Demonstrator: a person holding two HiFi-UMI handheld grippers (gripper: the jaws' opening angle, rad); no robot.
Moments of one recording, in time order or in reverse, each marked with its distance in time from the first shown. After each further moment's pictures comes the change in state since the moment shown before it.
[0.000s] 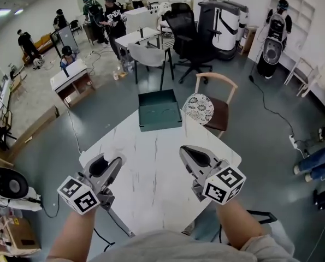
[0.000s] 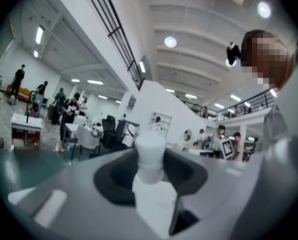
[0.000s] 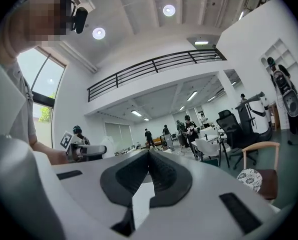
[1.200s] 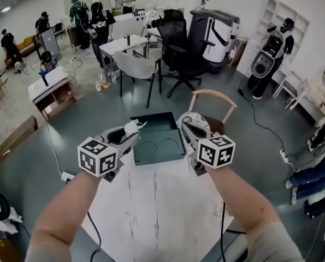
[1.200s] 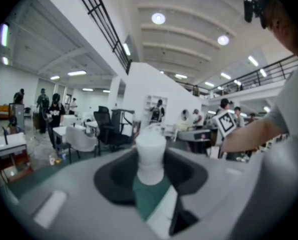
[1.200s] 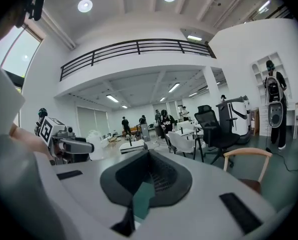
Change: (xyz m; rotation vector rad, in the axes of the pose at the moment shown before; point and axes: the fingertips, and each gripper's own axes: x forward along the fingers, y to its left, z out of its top) left arm 0.245 0.195 -0.012 0.181 0.194 -0.090; right arm 0.197 -0.241 -0.015 -0.050 0.144 -0.270
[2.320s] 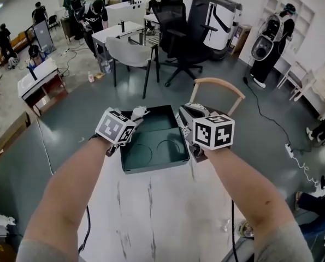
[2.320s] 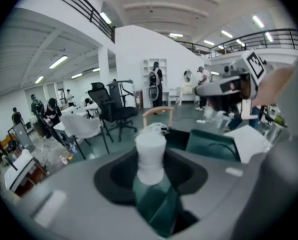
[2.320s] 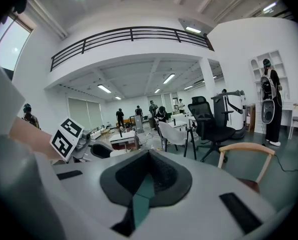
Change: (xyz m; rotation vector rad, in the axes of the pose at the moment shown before) left arm 0.180 0.105 -0.106 0.203 0.398 0.045; right arm 0.101 -0.094 -0.042 -0.005 0.101 -0.069
